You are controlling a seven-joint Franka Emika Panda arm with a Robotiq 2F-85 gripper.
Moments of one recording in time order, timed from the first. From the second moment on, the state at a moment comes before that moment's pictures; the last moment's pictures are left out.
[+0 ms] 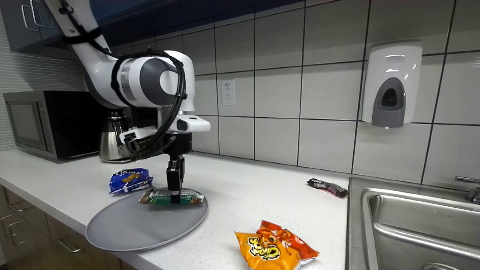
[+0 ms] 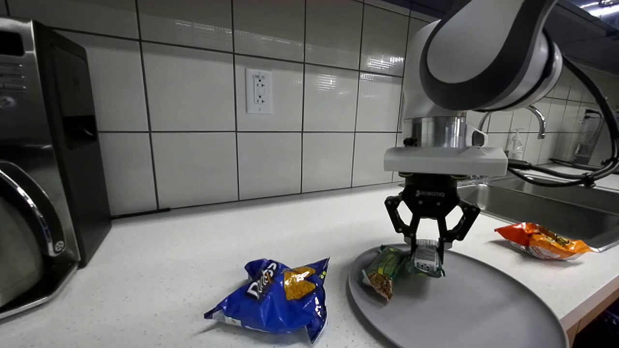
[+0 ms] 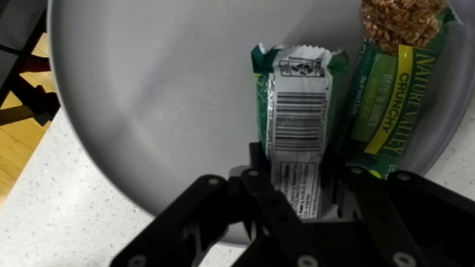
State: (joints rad) arm 0.15 0.09 0.04 -2.50 0.01 2.50 0.98
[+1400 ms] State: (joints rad) arm 0.14 0.12 0.02 -2.48 -0.02 2.52 1.00
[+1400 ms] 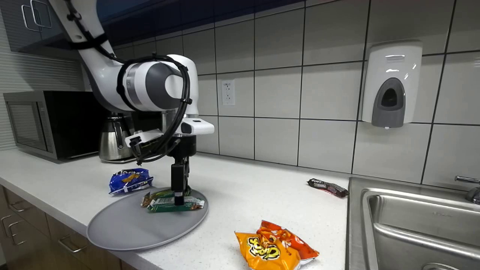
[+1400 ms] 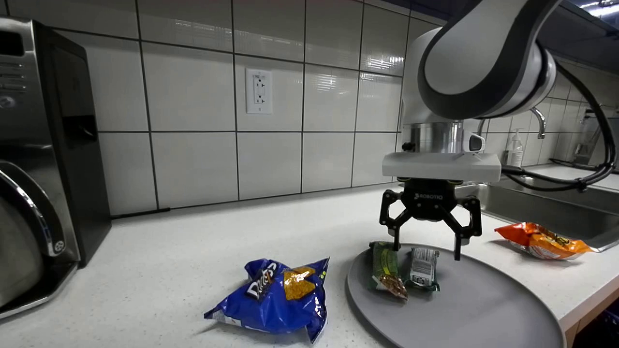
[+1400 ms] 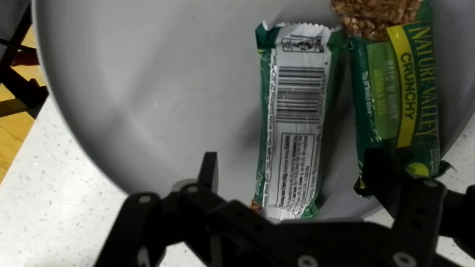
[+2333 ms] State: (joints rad) arm 0.06 0.12 -0.04 -2.40 -0.03 2.49 0.68
